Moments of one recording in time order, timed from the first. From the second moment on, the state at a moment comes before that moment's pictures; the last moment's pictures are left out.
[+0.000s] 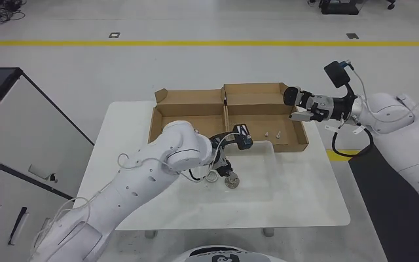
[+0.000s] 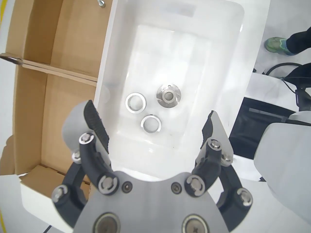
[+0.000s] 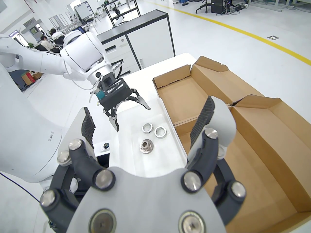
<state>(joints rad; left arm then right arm) 0.87 -1.25 -0.69 -1.76 0.78 -0.37 -1.33 -0.81 -0.62 0.88 -1.35 0.32 -1.01 0.81</state>
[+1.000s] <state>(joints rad) 0.69 -1.39 -0.39 -1.48 0.74 -0.39 -1.37 -0.81 -0.62 0.88 -1.35 0.32 -1.01 0.81</state>
